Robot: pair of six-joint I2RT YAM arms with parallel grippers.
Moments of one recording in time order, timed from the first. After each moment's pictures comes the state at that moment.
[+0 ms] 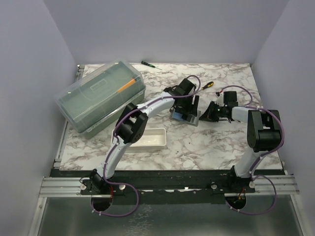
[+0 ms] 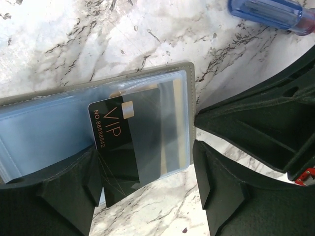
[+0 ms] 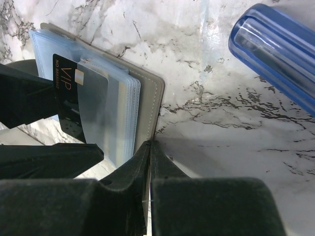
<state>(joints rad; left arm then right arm) -0.76 2.41 2.06 -0.59 0.23 -0.51 0.01 1.79 0.89 -0.07 -0.57 0.38</state>
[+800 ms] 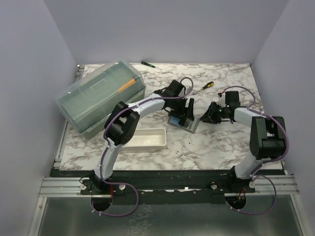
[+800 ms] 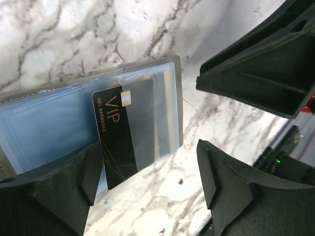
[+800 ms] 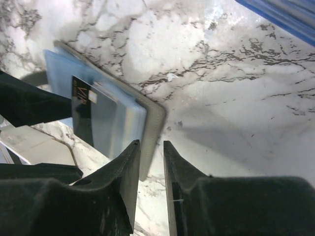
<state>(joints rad) -0.72 2.24 1.77 -0.45 0.45 -0.44 0.01 1.70 0.87 -0.19 -0.54 0.42</state>
